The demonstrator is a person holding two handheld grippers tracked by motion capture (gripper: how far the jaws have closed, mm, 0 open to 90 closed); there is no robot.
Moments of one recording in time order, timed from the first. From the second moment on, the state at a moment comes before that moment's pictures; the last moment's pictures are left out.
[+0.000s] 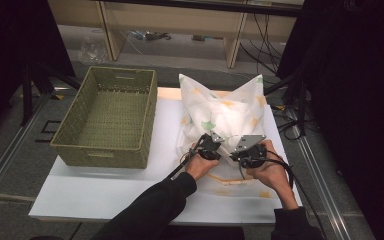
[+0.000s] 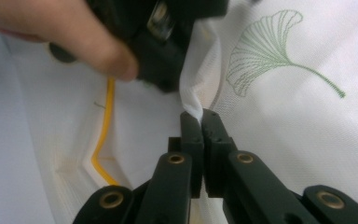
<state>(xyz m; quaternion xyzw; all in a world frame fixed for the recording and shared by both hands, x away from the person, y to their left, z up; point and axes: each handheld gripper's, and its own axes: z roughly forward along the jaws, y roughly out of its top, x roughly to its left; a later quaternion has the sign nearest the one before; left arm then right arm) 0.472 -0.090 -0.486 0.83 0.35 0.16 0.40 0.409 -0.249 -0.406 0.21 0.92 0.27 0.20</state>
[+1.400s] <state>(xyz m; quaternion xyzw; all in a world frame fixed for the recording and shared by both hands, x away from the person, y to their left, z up) 0.365 0.091 -0.459 0.83 0.37 0.10 0.41 0.404 -0.242 -0.455 0.20 0.95 0.21 0.13</state>
